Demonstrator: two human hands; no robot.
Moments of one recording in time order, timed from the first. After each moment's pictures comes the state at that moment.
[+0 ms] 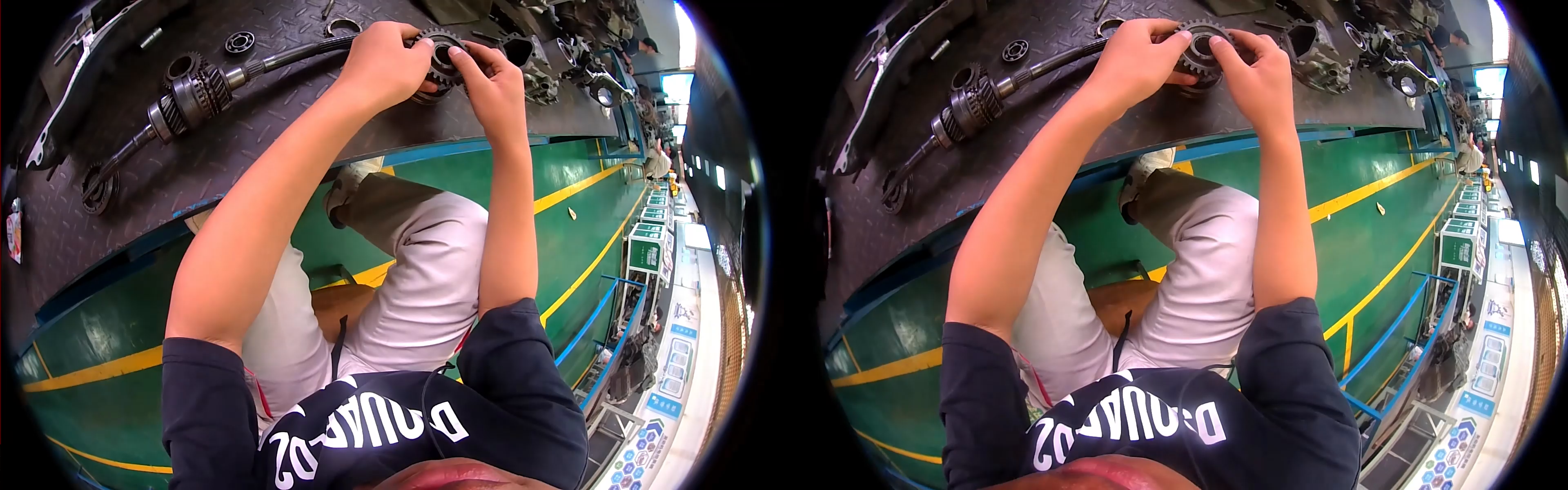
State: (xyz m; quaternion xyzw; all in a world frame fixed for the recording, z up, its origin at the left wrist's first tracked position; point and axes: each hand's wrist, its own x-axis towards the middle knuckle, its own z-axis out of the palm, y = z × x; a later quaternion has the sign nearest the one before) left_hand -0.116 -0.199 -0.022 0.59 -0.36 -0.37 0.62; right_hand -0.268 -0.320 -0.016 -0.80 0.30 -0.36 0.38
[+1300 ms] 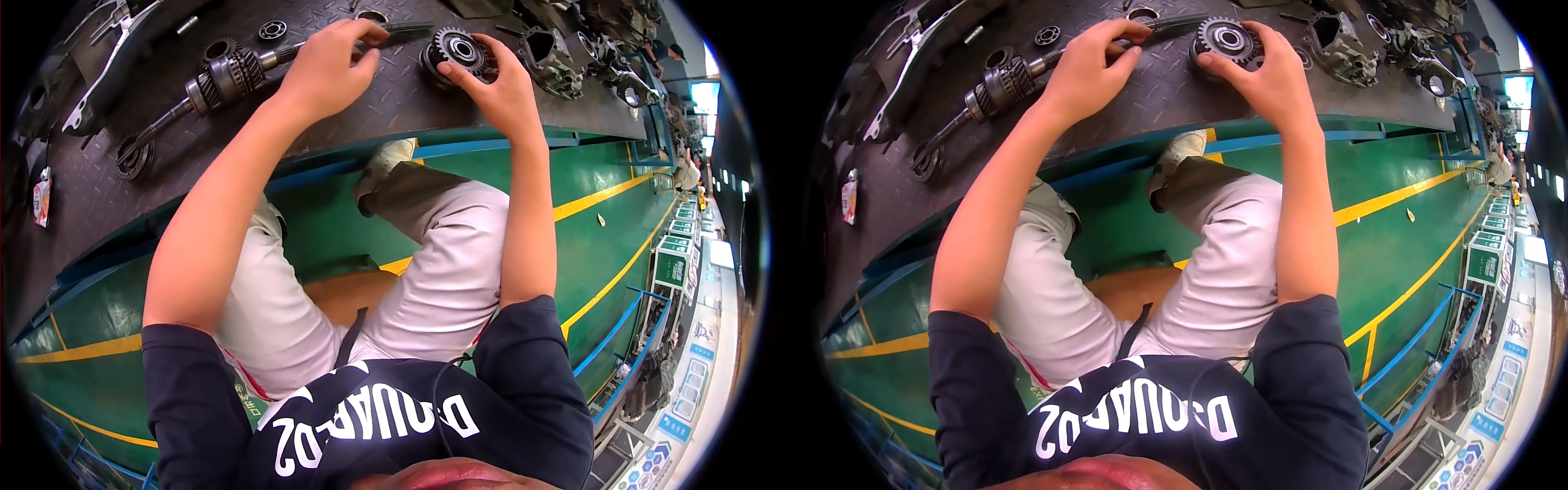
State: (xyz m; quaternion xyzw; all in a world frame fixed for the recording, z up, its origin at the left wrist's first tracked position) left_hand -0.067 -0.124 -0.054 0.68 -0.55 -0.06 0.48; right_hand -0.279 -0.304 -0.017 -0.89 0.26 -0.29 0.23
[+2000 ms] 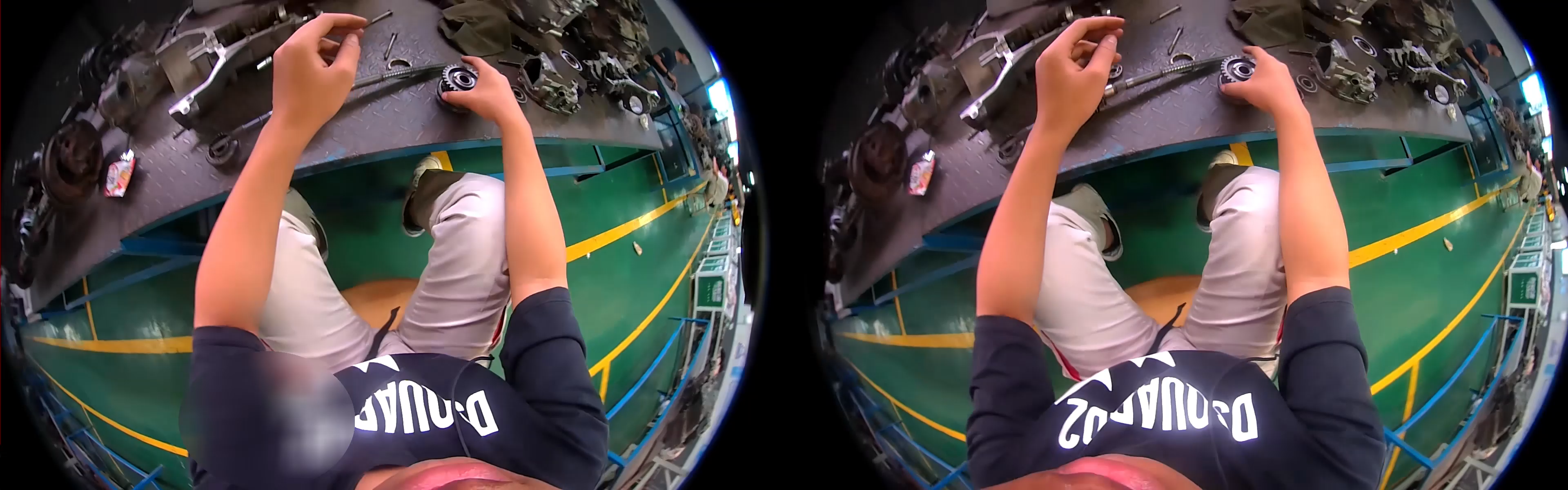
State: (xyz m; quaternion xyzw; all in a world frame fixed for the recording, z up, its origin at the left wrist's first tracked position) left_hand -0.080 -0.046 0.065 0.66 -0.49 0.11 0.57; right_hand -0.256 -0.313 -0.006 -0.91 0.30 -0.21 0.21
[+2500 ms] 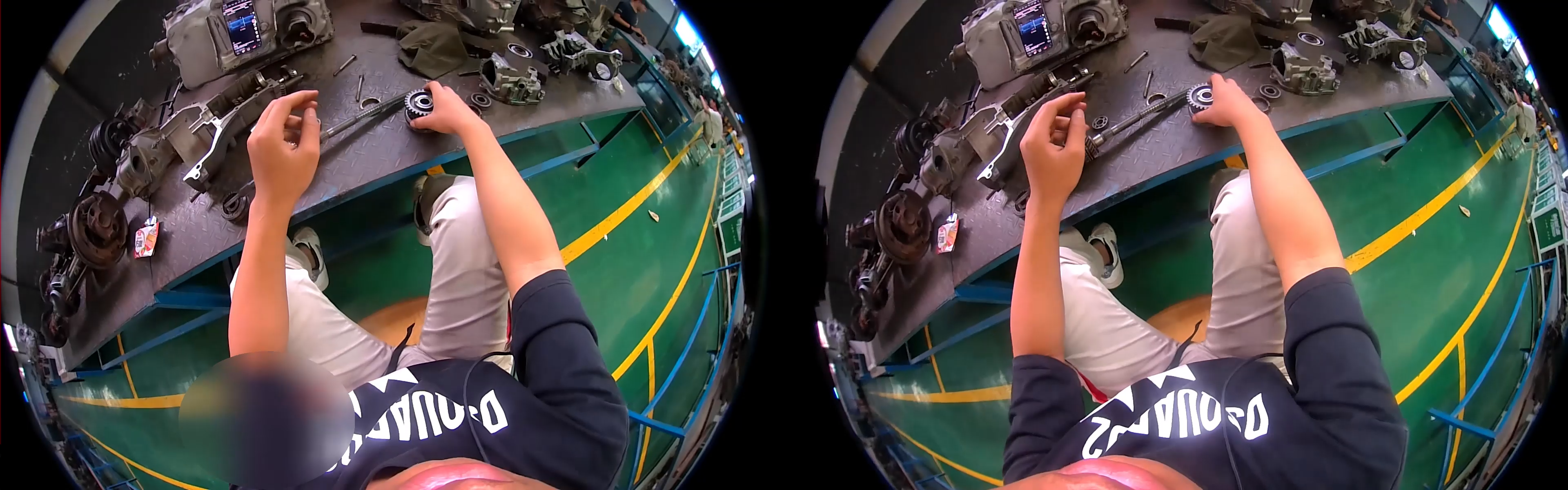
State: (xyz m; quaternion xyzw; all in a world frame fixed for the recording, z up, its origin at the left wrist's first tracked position) left_hand -0.115 -0.013 0.087 0.66 -0.51 0.15 0.53; right_hand -0.256 -0.312 -0.005 -0.90 0.35 -0.13 0.24
